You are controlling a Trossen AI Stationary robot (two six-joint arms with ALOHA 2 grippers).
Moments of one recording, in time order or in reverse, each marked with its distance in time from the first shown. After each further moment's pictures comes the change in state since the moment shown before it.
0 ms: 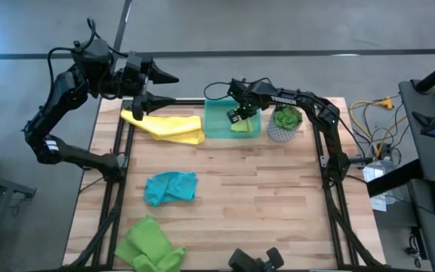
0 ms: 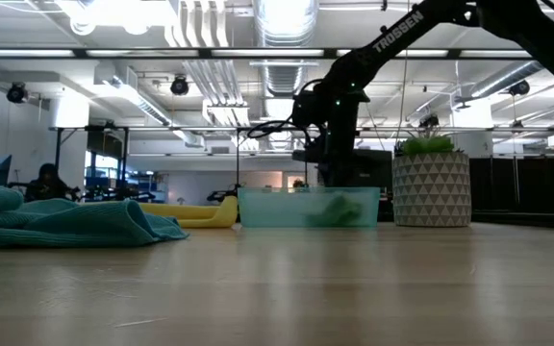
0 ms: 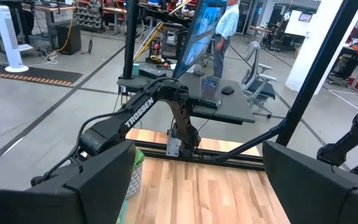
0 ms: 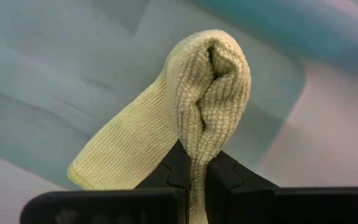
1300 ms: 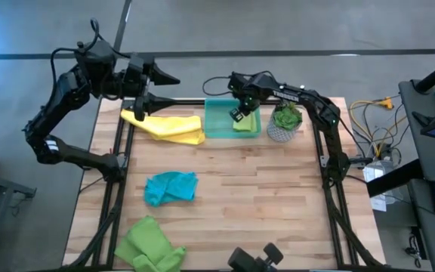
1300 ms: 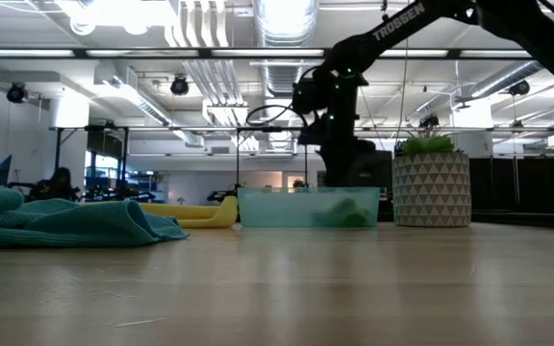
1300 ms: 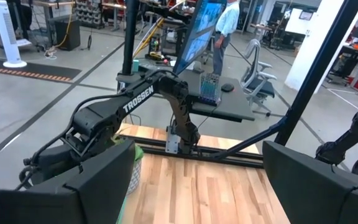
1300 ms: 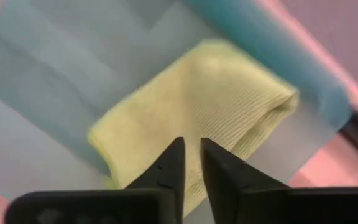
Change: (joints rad) left arm 0.000 -0.001 -0.020 0.002 0.001 -0.005; right arm -0.010 -0.003 0.127 -0.168 -0.010 -0.256
